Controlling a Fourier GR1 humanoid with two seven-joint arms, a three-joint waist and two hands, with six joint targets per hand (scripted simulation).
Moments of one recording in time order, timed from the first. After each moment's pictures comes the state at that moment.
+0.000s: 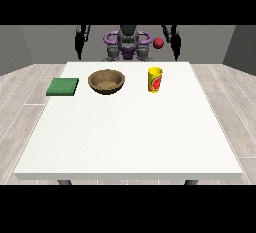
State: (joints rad) left arm 0.01 0.08 0.03 -1.54 0.00 -0.01 0.01; right arm 0.01 -0.17 0.01 -1.53 0.02 0.00 0.01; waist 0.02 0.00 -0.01
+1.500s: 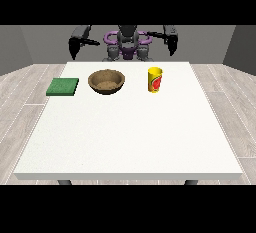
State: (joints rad) left arm -0.19 0.11 0.02 -1.60 0.05 0.03 -0.19; right arm -0.18 -0.15 -0.12 -1.51 -0.14 0.08 -0.19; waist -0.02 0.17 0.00
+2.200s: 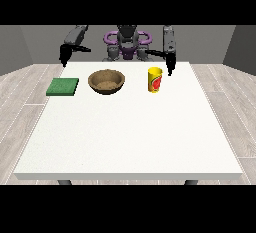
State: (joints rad) left arm -0.37 0.12 0.12 -1.17 0.00 0.06 -0.46; right arm -0.28 -0.22 -0.19 -1.30 -0.16 0.16 -0.31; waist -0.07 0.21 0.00
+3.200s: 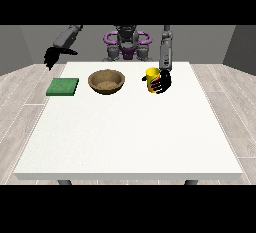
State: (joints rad) left arm -0.51 0.15 0.18 -0.77 -0.14 0.32 -0.75; right arm -0.35 -0.34 -0.28 -1.16 -0.24 0.32 -0.41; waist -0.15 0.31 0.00
